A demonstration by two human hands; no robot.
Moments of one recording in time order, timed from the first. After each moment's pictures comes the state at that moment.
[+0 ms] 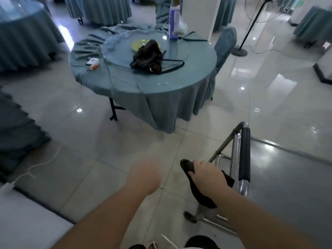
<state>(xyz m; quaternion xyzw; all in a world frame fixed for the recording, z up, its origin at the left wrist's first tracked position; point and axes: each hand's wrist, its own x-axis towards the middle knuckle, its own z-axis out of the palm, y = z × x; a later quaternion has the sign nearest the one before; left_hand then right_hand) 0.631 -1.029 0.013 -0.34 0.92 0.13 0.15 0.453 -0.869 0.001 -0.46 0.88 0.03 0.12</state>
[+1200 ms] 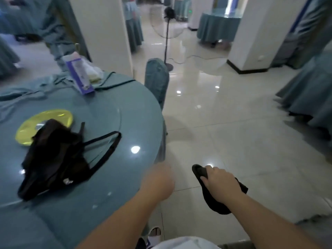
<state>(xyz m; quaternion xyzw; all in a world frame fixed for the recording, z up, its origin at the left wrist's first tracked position) -0.032 -1.396 0.020 -0.07 0.97 0.15 0.15 -0.096 -1.164 0.000 -0.20 0.97 0.04 0.09</state>
